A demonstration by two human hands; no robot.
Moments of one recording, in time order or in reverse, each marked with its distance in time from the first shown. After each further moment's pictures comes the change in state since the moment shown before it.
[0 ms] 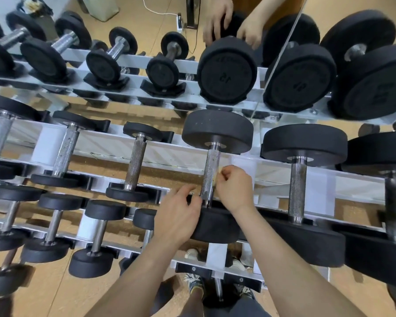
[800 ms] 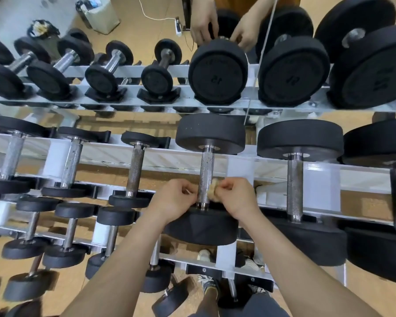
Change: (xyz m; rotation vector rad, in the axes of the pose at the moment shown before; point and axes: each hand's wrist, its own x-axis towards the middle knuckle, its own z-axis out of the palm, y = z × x) left_hand 0.036 0.016 -0.021 0.067 -0.226 0.003; right_hand -0.007 0.020 -0.015 0.254 -0.171 0.151
